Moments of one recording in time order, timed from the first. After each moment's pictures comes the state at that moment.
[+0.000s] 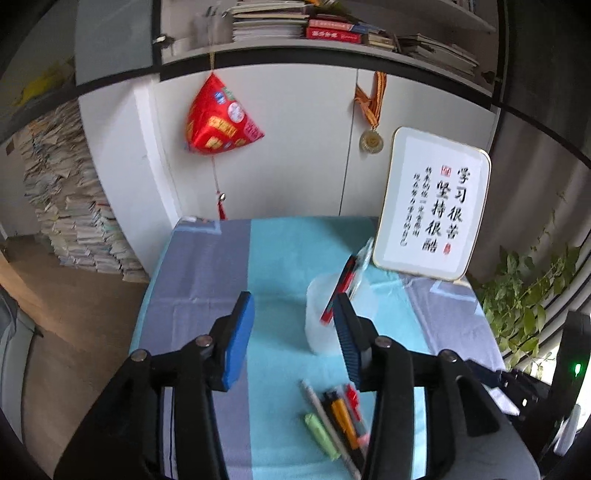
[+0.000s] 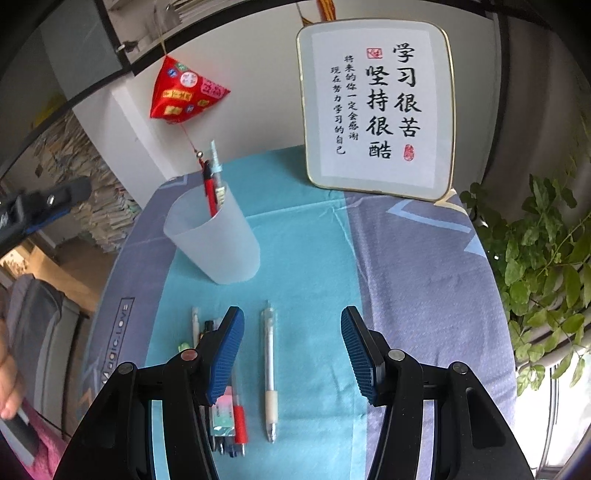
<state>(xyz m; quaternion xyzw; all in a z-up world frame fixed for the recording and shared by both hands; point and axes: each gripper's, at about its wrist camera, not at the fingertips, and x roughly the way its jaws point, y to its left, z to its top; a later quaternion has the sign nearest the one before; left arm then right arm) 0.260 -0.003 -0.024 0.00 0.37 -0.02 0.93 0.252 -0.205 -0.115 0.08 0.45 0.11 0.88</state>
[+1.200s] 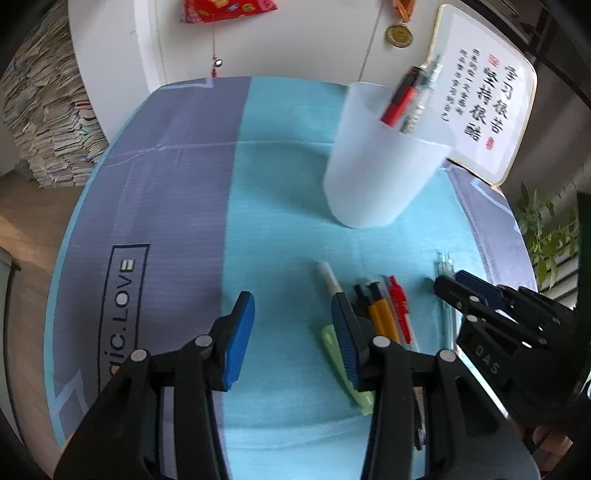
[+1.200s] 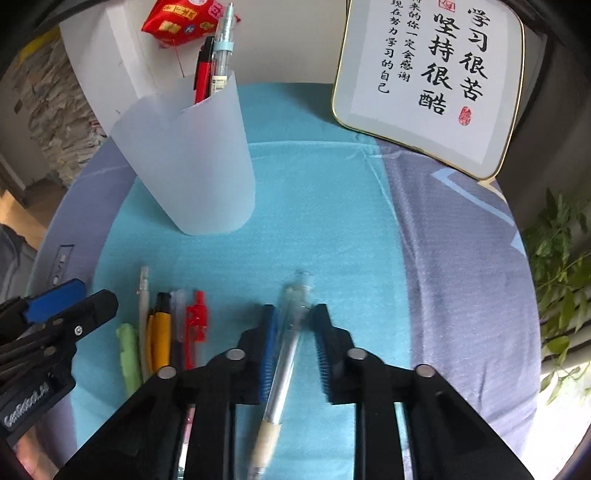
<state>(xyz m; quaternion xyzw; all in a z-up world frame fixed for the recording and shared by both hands) 0.263 0.006 -0.154 -0.04 0.52 -0.03 0.85 0.286 -0.151 -0.182 -0.02 0.51 0.08 0.85</state>
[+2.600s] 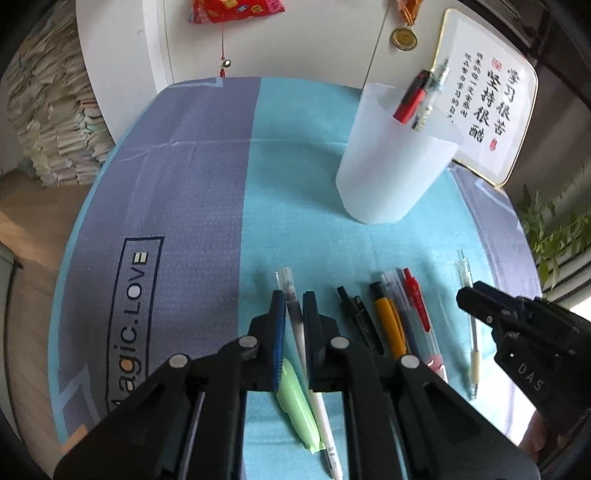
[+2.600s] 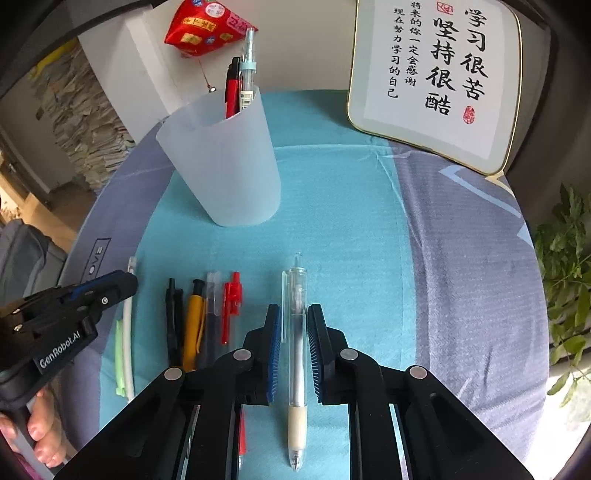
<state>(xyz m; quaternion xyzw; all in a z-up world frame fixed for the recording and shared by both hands) 0.262 0.019 -0.156 -0.04 0.51 -0.02 0.86 0.268 -0.160 -0.171 0.01 0.51 0.13 0.85</state>
